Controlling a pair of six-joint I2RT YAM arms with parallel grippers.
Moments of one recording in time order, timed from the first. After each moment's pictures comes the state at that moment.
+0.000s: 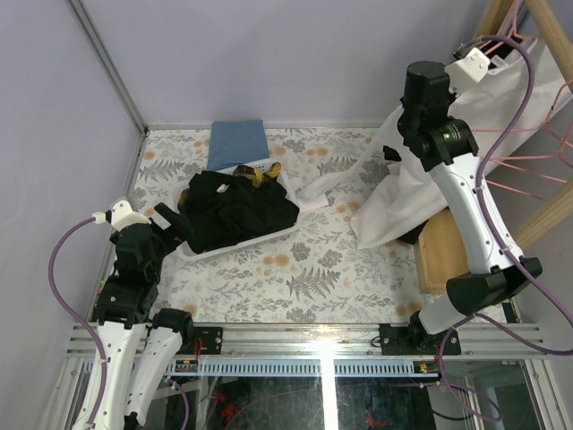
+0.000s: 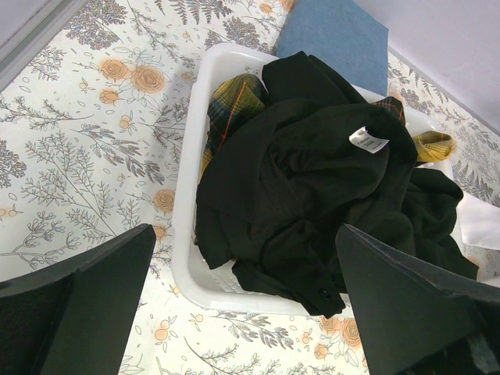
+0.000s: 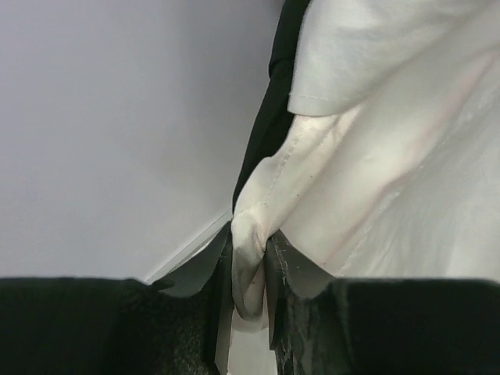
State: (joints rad) left arm -0.13 0.47 0.74 -0.68 -0.32 -0.56; right arm 0.33 1.58 1.92 -0.60 0.82 0.64
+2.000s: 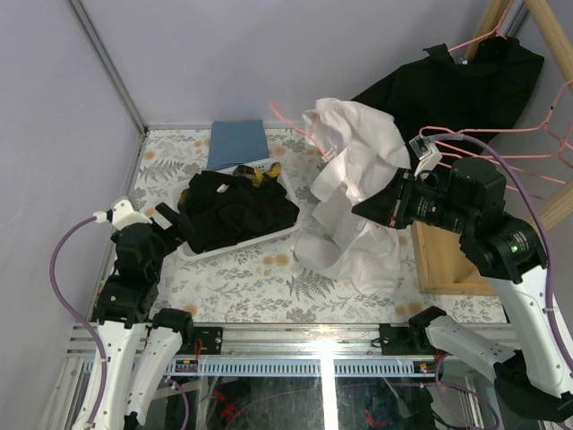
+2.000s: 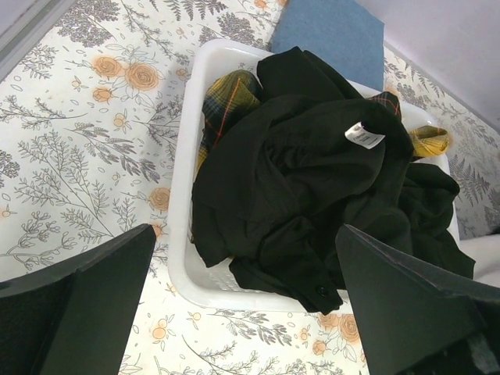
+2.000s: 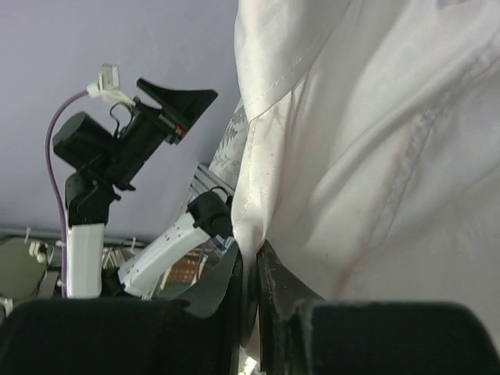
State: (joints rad) left arm -0.13 0.47 0.74 -0.68 -0.31 -0.56; right arm 0.48 0.92 1.44 -0.86 -0.46 0.69
